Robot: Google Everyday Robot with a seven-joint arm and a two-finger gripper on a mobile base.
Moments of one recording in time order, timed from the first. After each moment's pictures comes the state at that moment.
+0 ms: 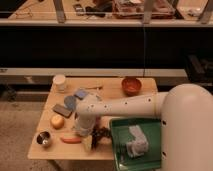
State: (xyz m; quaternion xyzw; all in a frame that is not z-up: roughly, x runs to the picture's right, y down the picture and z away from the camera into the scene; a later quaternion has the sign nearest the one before) arm -0.141 0.257 0.775 -0.36 -0.27 -0.24 0.86
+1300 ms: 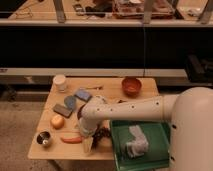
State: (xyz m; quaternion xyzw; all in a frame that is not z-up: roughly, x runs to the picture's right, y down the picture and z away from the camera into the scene) arm -0.132 0.255 0.775 -0.34 -0.25 -0.15 0.89
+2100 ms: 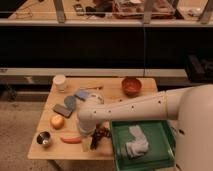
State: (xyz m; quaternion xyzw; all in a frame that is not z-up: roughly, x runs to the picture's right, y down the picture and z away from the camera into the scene) arm -0.124 0.236 0.751 -0.32 -0.18 -0.11 0.92
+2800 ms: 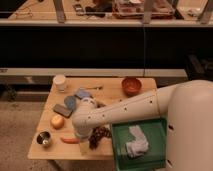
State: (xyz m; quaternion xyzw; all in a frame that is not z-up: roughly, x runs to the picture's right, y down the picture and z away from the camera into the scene) arm -0.138 0.256 0.754 -0.32 -0.16 -0.12 0.93
